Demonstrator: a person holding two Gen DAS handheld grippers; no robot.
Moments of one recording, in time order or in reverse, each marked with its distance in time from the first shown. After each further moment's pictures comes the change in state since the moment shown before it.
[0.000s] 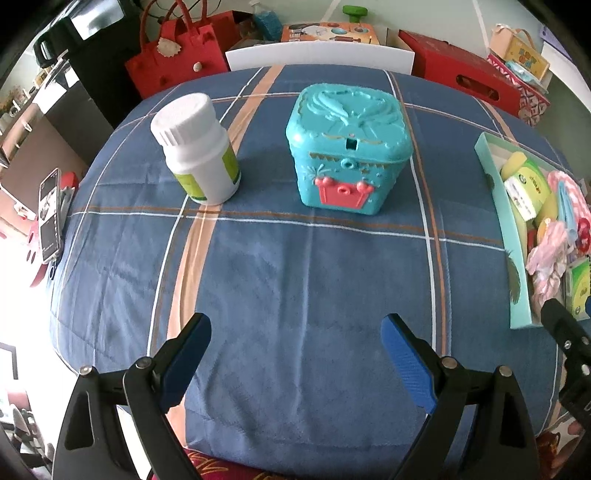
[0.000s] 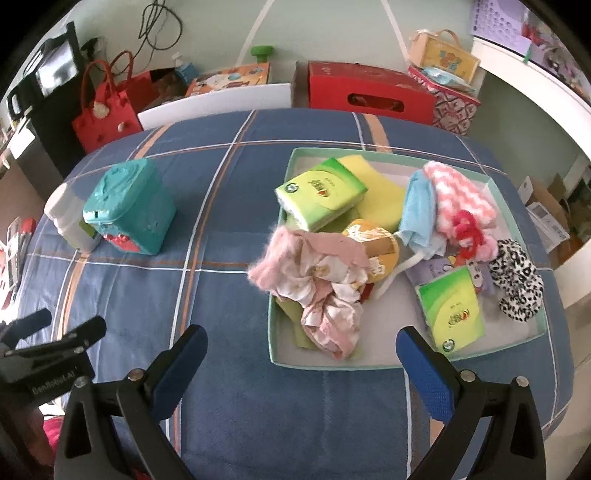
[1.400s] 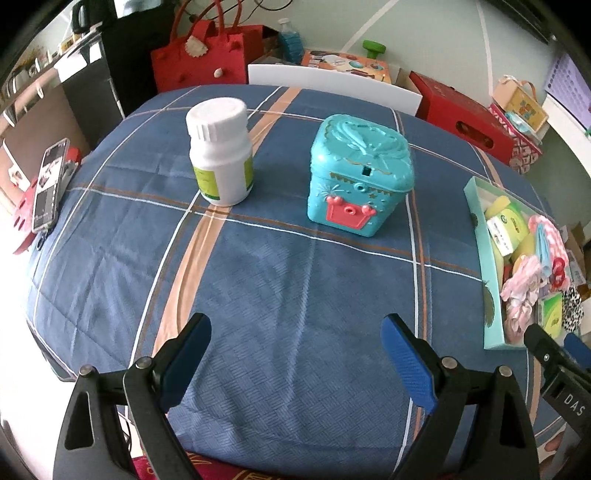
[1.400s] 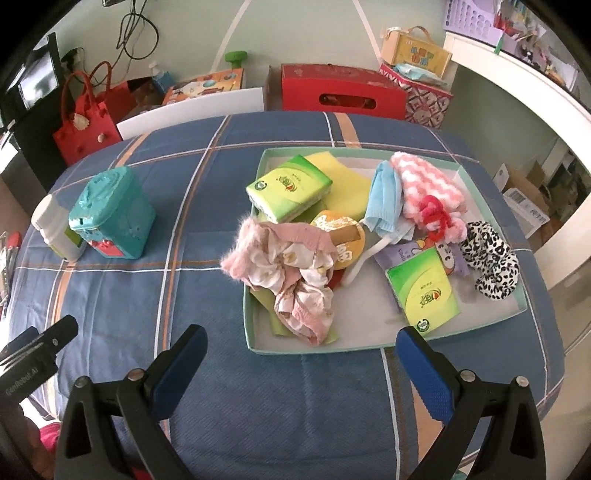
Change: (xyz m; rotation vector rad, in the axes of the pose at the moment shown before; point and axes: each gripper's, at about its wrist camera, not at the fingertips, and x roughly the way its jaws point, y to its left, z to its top) left arm -0.012 0.005 -0.002 -0.126 -0.104 -0.098; right arm -0.012 -0.008 -0.007 0.042 -0.021 -0.073
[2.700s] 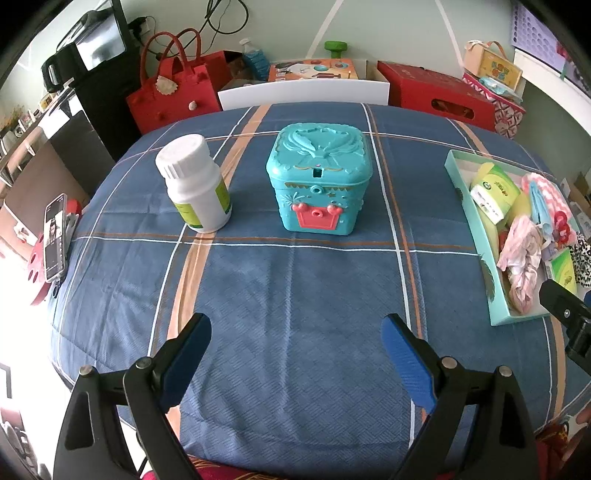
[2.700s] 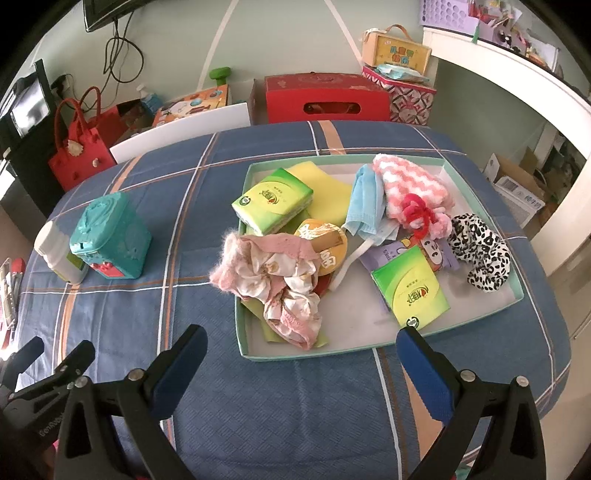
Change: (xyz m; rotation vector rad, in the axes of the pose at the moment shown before) left arm -0.009 -0.029 -0.005 0.168 -0.050 0.070; right arm -0.005 -0.016 -0.001 0.085 -0.031 0.018
